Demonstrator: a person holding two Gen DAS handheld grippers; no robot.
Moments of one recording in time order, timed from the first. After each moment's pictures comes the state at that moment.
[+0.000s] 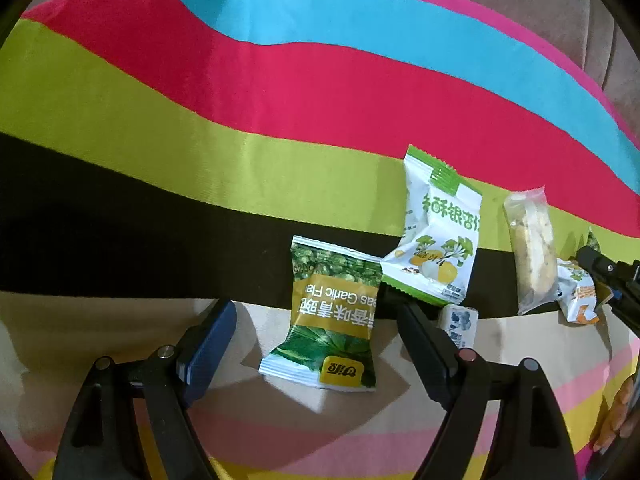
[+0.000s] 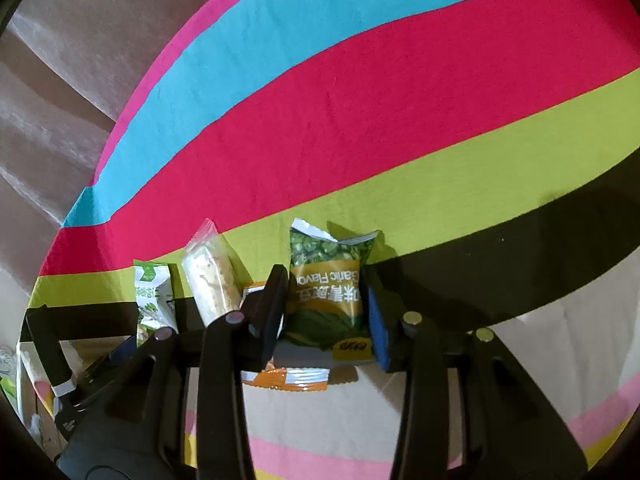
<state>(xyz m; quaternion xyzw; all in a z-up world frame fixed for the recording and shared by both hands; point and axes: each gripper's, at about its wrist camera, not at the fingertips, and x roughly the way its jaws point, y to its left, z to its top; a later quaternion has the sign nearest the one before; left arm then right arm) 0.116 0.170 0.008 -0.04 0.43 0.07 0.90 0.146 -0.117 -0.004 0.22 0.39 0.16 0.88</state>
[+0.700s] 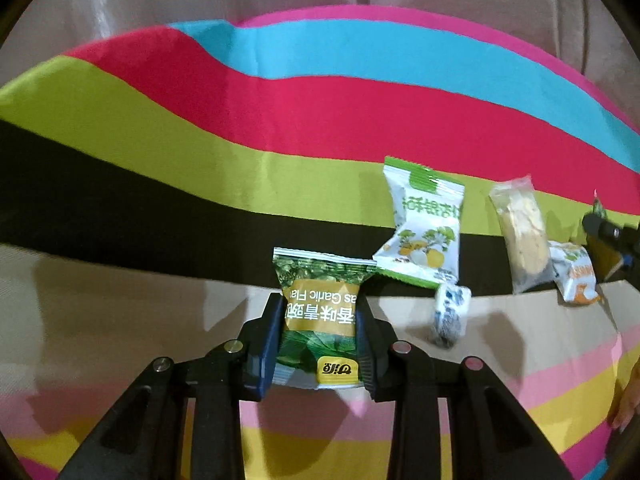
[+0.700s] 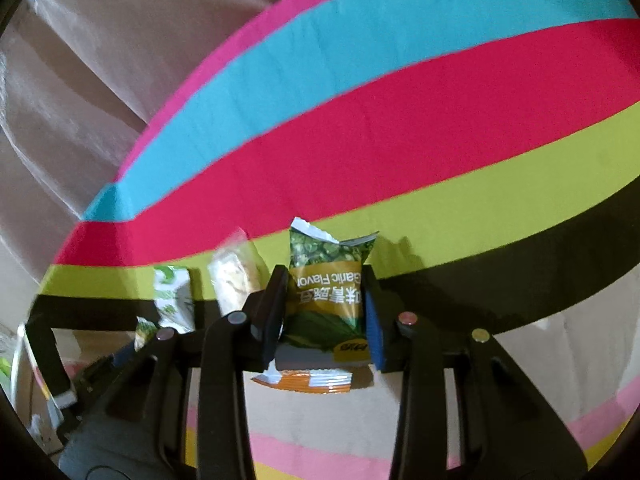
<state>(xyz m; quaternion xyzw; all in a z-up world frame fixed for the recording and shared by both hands) 0.084 0.155 0.032 0.01 0.39 0.10 0.92 0.131 -0.118 0.017 0.21 0.34 0.19 0.89</state>
